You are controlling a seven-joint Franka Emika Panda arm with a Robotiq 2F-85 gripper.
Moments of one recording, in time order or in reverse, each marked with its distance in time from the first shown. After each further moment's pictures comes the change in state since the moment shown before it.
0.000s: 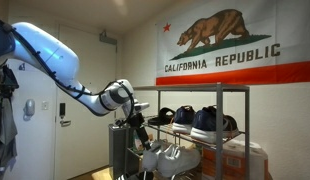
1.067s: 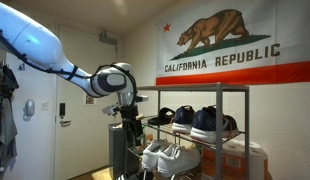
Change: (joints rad) arm -0.102 -0.197 0.026 -0.091 0.357 -0.157 -0.618
